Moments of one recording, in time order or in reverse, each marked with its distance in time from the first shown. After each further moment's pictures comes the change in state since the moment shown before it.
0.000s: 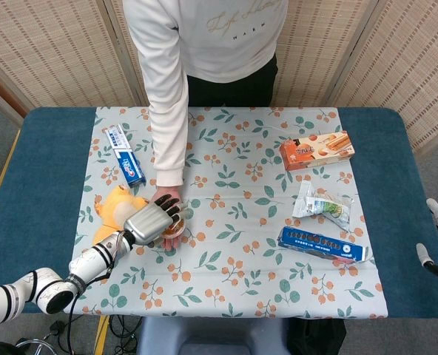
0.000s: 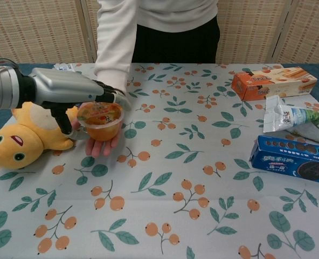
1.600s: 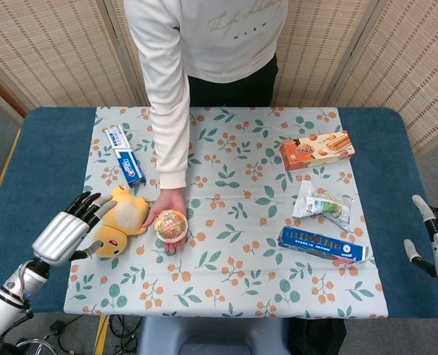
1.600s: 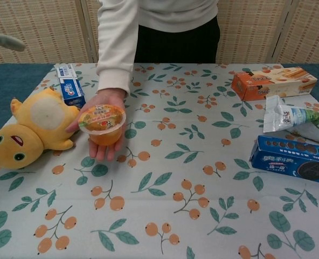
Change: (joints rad) left arm 0.455 0.282 0.024 -0.112 0.390 0.486 -0.329; right arm 0.029 -0.027 0.009 -0.006 -0.020 -0.020 -0.028
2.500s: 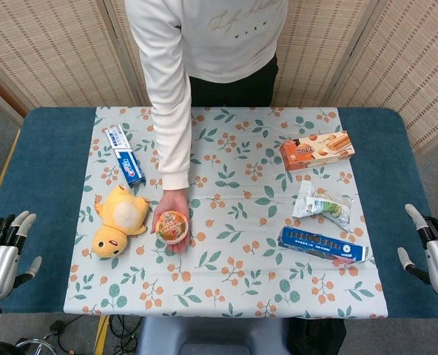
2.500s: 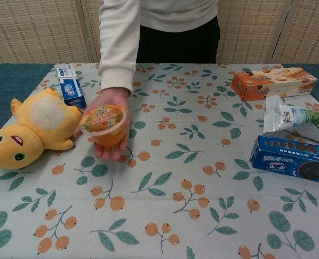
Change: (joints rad) left arm 0.342 -0.093 0.032 0.027 -0.203 0.362 0.182; right arm -0.015 -0.051 -0.031 0.043 -0.027 0.005 0.034
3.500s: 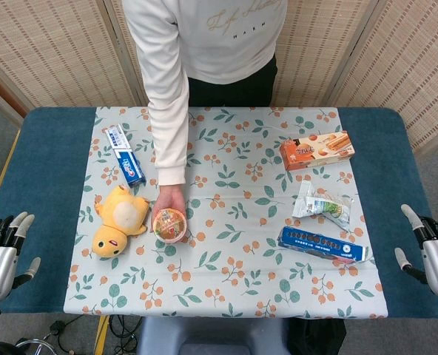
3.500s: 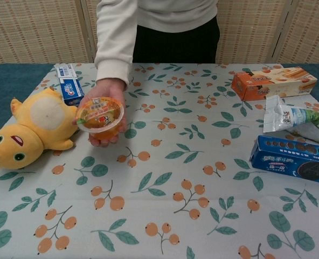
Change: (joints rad) left arm 0.007 -0.007 0.003 0.010 -0.005 0.001 -0.009; right arm 0.006 0.000 -0.005 -0.006 -0.006 -0.008 -0.008
